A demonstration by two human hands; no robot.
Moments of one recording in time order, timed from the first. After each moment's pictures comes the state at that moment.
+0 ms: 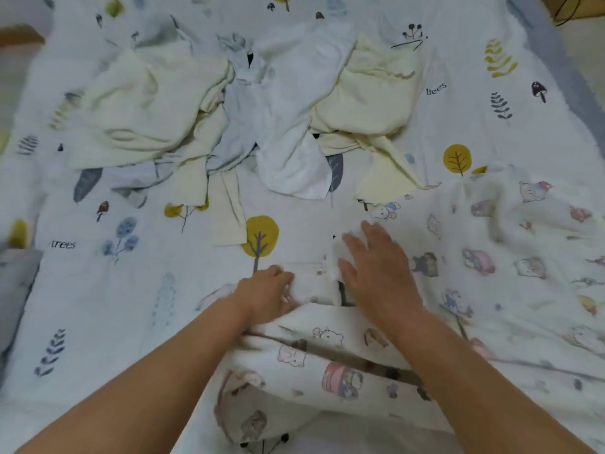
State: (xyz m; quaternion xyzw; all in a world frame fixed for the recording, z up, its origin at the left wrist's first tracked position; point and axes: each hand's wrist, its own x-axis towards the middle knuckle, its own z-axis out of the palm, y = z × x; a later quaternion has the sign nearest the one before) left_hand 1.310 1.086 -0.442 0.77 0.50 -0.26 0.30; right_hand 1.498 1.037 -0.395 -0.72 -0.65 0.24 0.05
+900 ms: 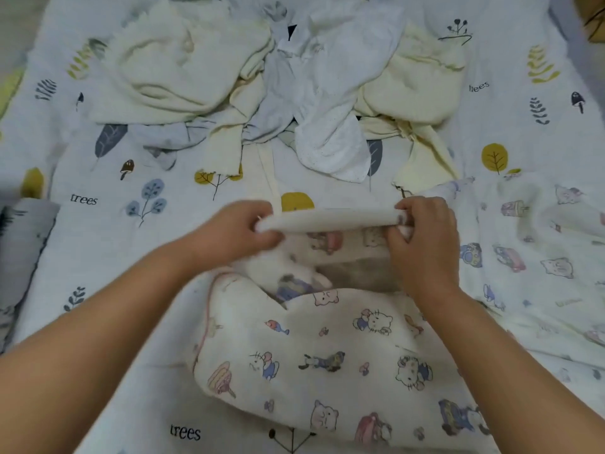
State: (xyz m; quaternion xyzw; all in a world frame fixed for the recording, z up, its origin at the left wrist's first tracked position) left_hand 1.221 1.113 -0.359 0.73 0.53 0.06 0.43; right_hand 1.460 1.042 -0.381 -0.78 -0.55 0.12 0.28
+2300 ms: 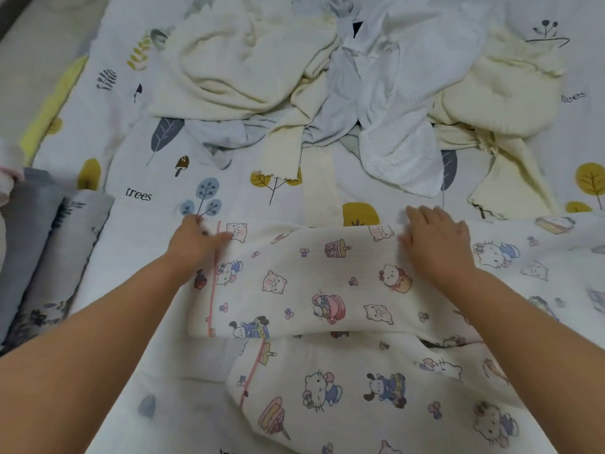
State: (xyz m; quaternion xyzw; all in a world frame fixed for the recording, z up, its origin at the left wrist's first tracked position) left_hand 1.075 1.142 -0.453 0.42 0.81 0.13 0.38; right_hand 1.415 1.113 -0.442 -0.73 -0.66 0.14 -0.10
